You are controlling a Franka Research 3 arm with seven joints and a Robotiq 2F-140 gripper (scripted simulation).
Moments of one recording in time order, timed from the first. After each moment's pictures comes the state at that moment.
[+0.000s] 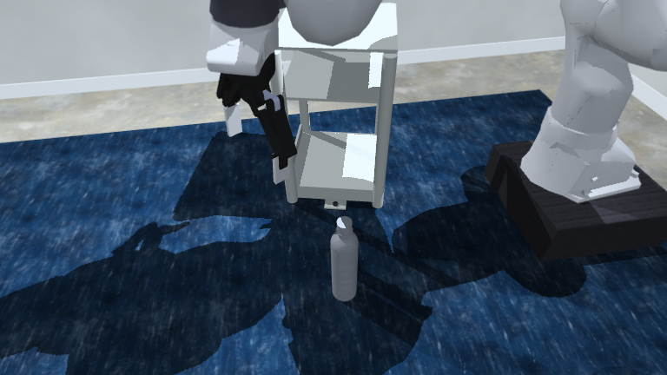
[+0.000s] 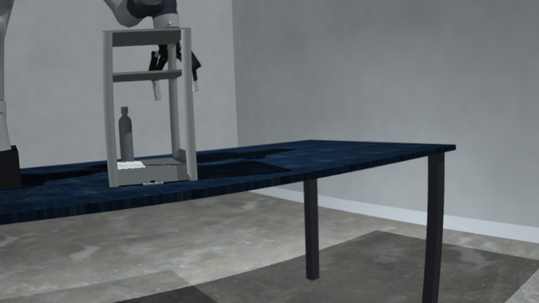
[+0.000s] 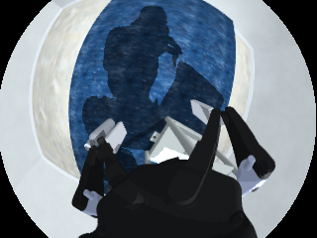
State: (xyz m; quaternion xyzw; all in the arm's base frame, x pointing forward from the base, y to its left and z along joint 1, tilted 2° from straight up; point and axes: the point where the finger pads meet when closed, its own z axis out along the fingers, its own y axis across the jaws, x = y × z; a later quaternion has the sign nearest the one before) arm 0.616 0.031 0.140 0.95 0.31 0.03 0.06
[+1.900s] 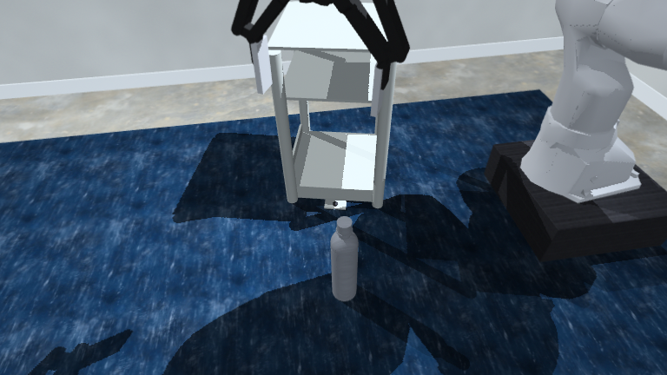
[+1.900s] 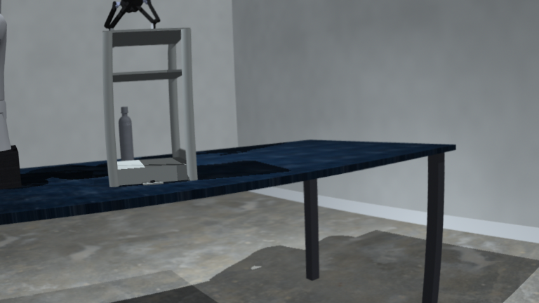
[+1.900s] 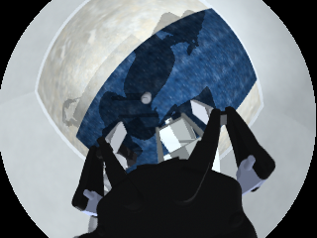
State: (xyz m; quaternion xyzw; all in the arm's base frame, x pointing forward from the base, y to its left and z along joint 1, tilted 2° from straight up) arm 0.502 0.164 0.327 0.84 0.55 0.00 0.03
